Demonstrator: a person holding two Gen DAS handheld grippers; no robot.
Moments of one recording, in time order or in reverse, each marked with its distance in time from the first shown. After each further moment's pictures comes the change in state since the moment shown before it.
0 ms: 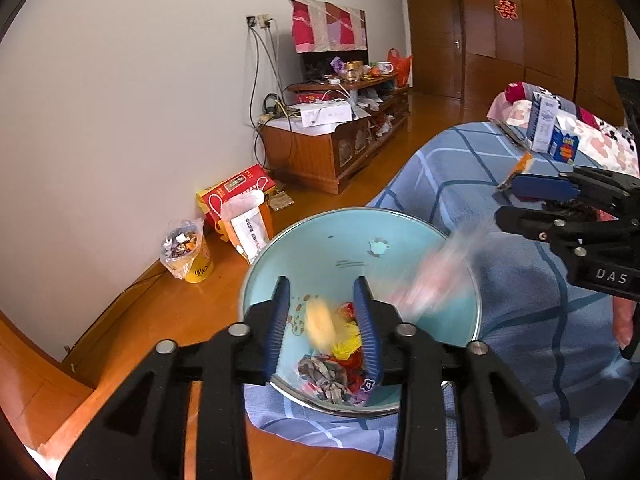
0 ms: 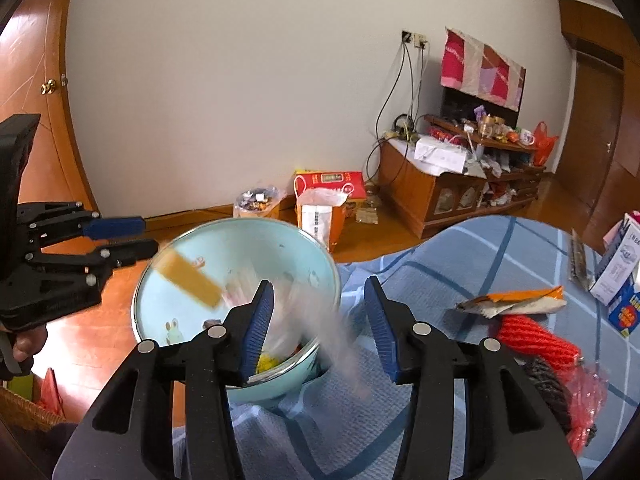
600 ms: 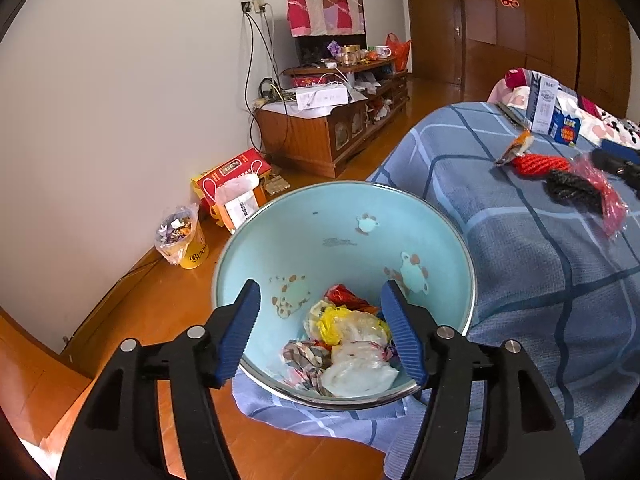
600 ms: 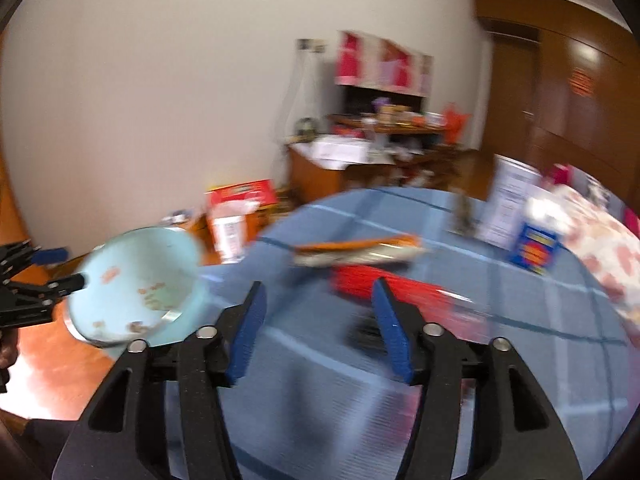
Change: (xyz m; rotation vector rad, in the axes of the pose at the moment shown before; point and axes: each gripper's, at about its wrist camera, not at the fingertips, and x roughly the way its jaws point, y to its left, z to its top) left arm 0.016 -0.015 -0.013 -0.004 0.055 0.002; right arm -0.080 -0.093 -0.049 0.194 -0.052 -0.309
